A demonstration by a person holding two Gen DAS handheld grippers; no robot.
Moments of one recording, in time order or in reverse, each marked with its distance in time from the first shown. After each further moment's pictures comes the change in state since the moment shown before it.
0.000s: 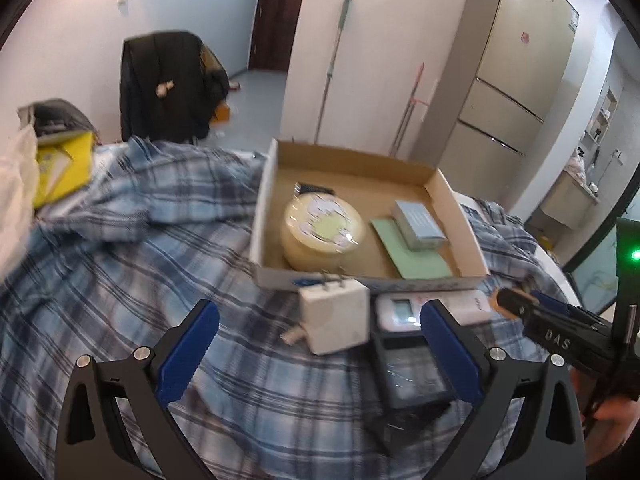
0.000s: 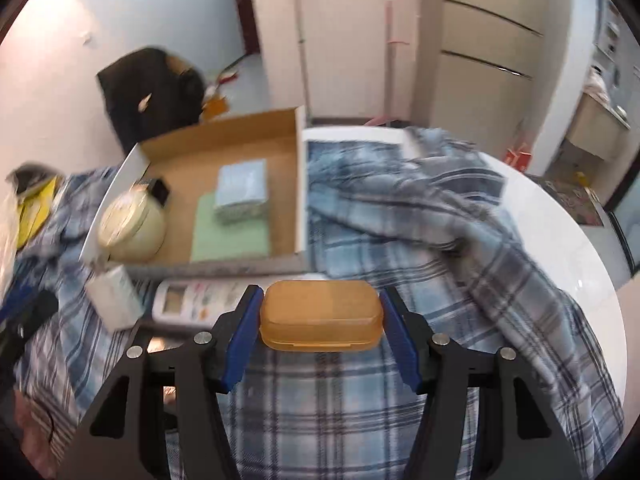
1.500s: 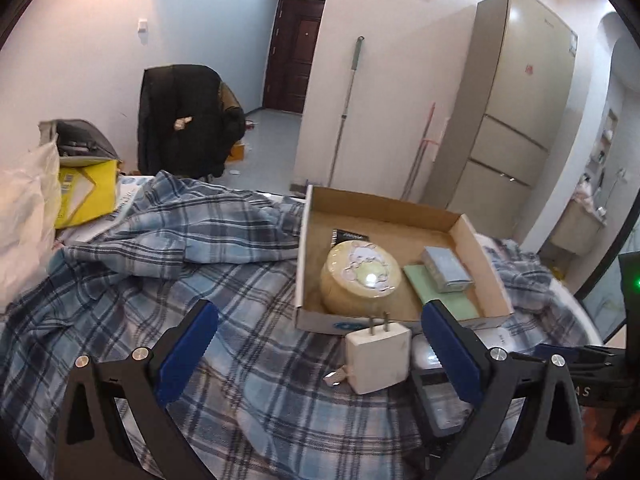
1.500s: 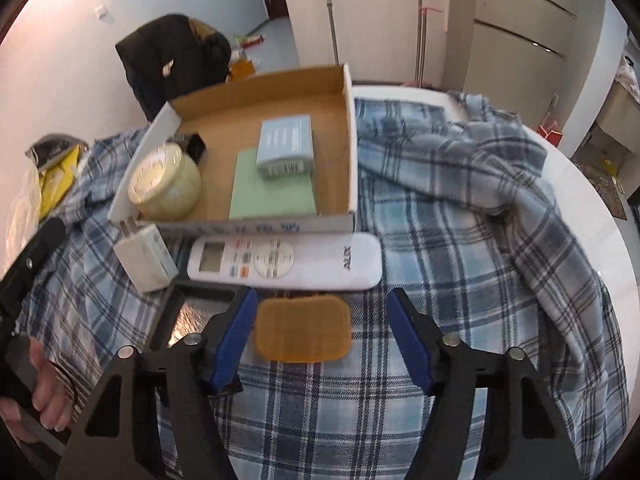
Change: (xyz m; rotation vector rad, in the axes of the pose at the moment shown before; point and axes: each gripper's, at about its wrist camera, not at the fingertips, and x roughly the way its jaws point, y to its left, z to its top) left arm -0.009 0.028 0.002 0.002 -0.184 0.057; right arm 0.011 0.024 -0.010 -0.067 0.171 0.097
